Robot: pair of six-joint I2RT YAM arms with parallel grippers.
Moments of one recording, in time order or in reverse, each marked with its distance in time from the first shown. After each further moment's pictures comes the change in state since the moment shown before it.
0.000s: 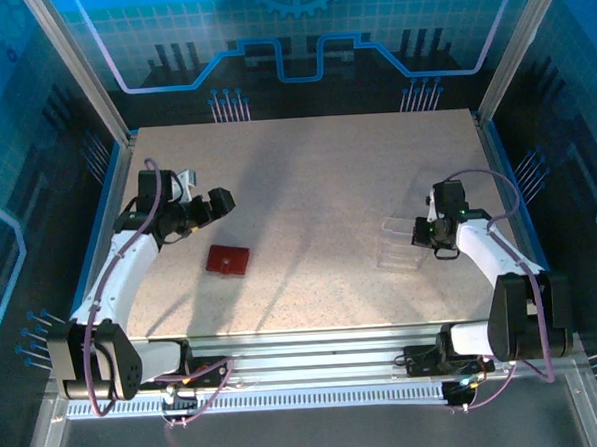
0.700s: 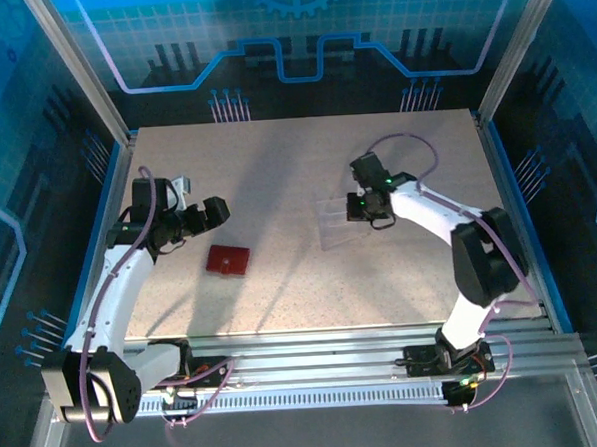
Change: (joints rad) left arm 0.000 -0.111 -0.028 -0.082 -0.088 0.056; right arm 0.438 0.415 0.459 0.000 0.078 0.190
